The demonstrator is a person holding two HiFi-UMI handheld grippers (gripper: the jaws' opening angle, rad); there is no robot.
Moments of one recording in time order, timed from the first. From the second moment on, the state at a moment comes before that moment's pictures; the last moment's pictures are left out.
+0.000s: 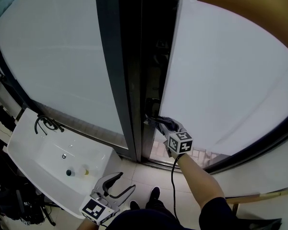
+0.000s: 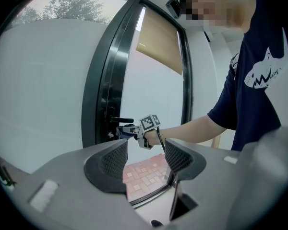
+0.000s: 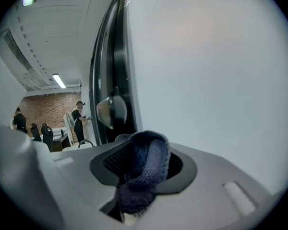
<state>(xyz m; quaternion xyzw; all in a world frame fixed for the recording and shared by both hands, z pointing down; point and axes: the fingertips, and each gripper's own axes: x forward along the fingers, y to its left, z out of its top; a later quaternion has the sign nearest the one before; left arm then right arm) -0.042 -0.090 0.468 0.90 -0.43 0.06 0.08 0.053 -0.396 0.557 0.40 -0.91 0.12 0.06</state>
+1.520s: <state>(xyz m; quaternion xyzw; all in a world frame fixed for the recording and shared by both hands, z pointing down) 0.014 -0.006 0.471 0.95 -0.30 0.07 0.05 0.177 -0.026 0.461 0.45 -0.88 0.12 -0.05</state>
